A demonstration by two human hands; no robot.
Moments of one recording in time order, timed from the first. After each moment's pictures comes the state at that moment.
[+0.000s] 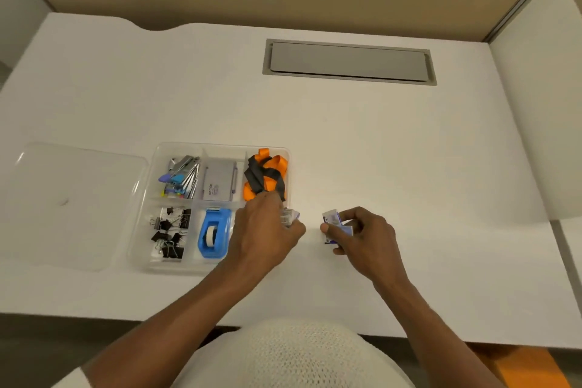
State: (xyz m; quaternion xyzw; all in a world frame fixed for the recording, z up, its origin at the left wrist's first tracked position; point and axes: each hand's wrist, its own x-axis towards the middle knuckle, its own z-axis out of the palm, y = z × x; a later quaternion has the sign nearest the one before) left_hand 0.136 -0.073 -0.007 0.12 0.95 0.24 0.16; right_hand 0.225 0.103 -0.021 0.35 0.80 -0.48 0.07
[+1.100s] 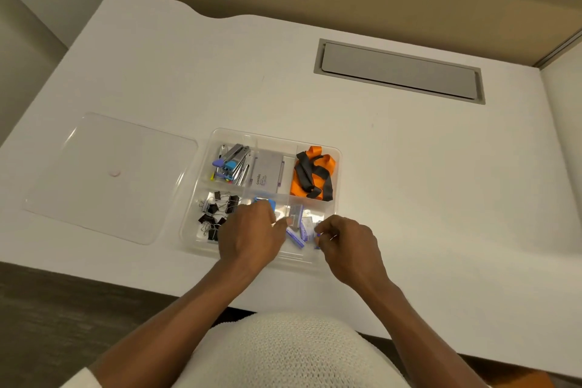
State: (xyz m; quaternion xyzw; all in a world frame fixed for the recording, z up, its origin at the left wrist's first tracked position) left_hand 0.120 -0.174 -0.016 0.01 0.97 0.17 0.18; right_hand 0.190 0.000 -0.031 0.20 0.91 -0.33 0.15
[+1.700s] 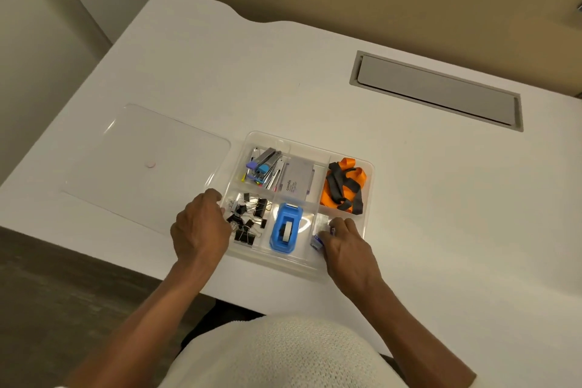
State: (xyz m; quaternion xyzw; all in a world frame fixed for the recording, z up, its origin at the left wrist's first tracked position) left_hand 0.096 -0.290 -0.036 -0.11 0.98 0.17 0.07; right_hand 0.171 -0.035 -0.075 -0.03 0.99 -0.06 0.16
